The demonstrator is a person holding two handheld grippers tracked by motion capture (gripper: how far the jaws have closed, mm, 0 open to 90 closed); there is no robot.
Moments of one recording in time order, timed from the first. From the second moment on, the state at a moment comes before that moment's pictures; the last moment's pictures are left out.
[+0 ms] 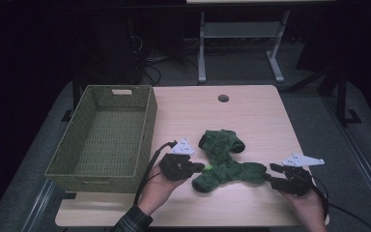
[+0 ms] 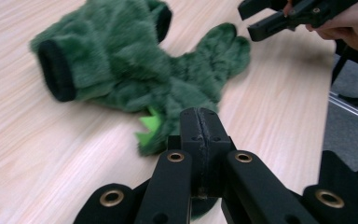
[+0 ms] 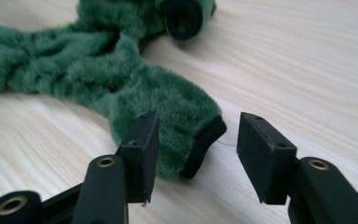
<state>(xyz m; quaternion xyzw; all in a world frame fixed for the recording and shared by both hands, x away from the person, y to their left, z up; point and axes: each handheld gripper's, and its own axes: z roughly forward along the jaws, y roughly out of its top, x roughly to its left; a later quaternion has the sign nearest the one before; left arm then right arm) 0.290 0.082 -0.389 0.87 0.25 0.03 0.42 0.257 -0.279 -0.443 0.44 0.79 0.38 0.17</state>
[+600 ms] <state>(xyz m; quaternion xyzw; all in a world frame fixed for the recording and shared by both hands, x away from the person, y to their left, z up) 0.288 0.047 -0.444 0.91 0.23 0.00 0.35 0.275 -0.257 -0.449 0.40 0.82 0.38 0.13</state>
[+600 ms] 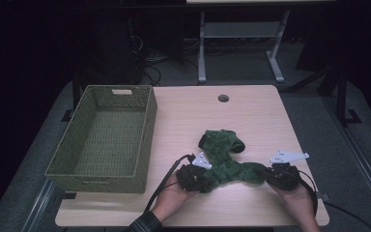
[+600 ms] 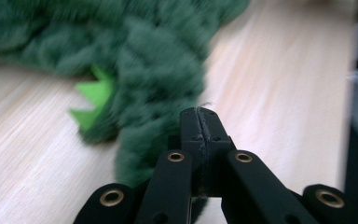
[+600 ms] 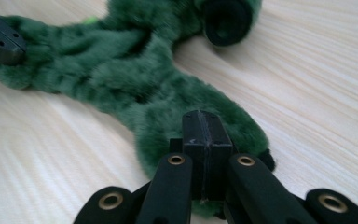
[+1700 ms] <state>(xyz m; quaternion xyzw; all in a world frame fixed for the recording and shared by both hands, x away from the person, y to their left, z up) 0.291 0.097 -0.455 0.91 0.25 -0.04 0.31 0.237 -0.252 -0.463 0.39 0.86 0.33 0.08</state>
